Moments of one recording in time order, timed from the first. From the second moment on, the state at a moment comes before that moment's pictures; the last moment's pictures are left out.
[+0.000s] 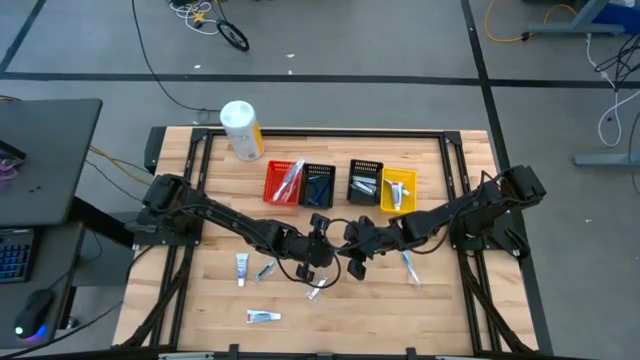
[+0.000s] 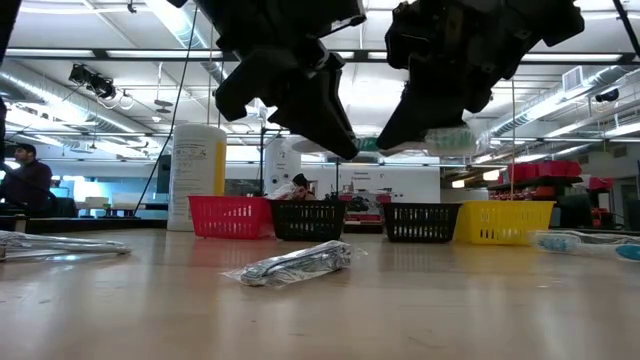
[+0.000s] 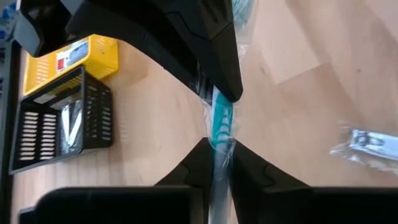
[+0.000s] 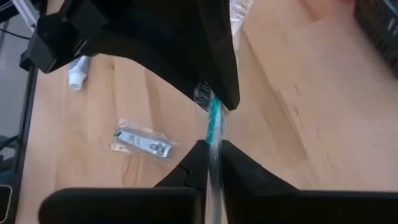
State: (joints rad) left arm -0.30 1.85 1.25 -0.24 -0.40 0.28; right arm 0.28 1.60 0.88 -0.04 0.16 0.58
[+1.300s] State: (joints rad) left arm -0.31 1.84 1.26 -0.63 -0.45 -0.01; right arm 0.24 1.60 0.80 -0.07 0.26 0.59
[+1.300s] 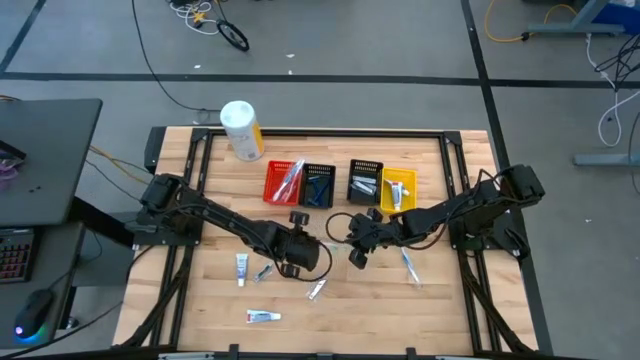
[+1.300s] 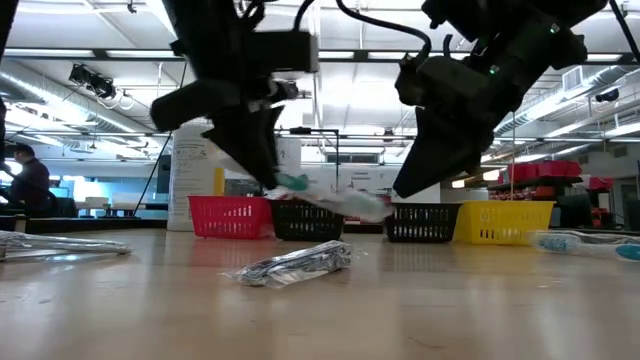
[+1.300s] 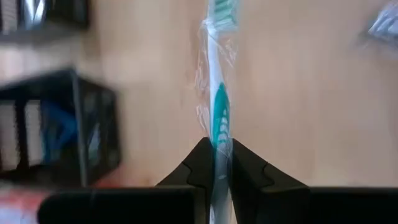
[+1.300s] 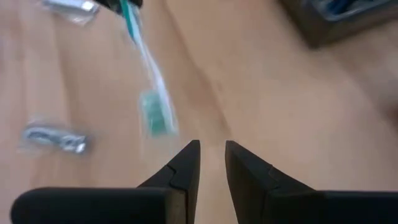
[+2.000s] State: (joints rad) left arm -0.26 1.78 1.26 -1.05 -1.00 -0.71; right arm 0.24 1.60 0.76 0.03 0.37 0.62
